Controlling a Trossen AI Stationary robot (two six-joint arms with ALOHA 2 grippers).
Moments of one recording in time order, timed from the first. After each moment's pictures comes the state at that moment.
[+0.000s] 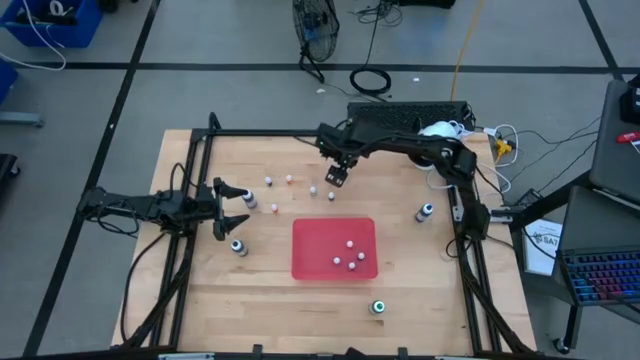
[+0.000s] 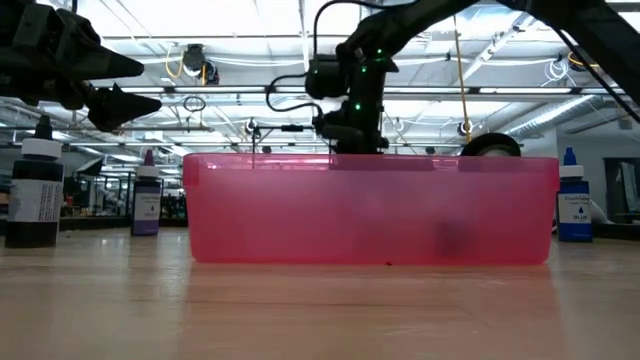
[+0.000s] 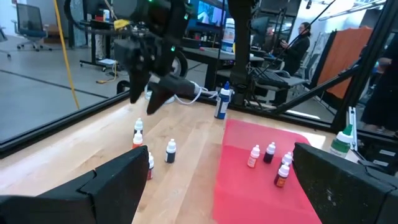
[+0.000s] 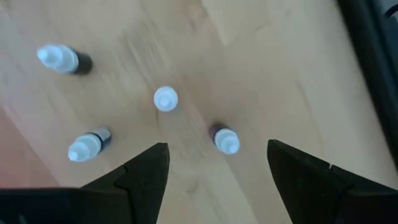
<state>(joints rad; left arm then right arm) -0.15 0.05 0.04 0.00 -0.32 -0.19 -0.40 2.08 1.76 -1.01 0.13 0.08</state>
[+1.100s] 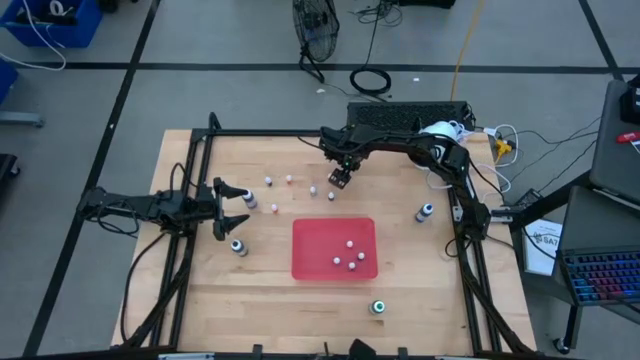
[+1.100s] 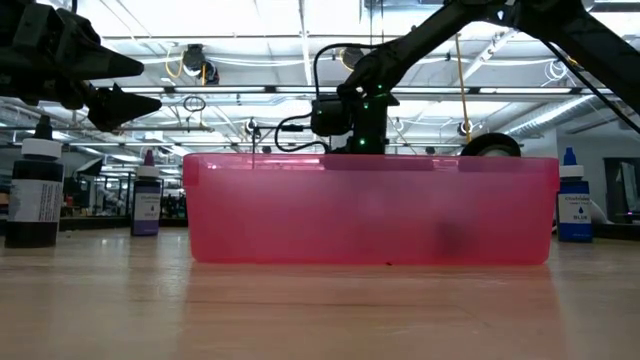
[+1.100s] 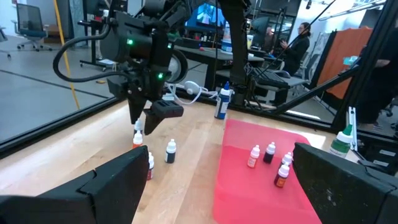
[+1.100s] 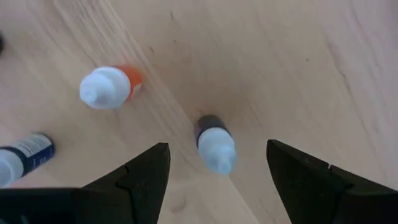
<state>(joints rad) -0.15 0.05 0.04 0.00 -0.32 -0.19 -0.46 2.16 1.67 -0.94 0.07 0.10</state>
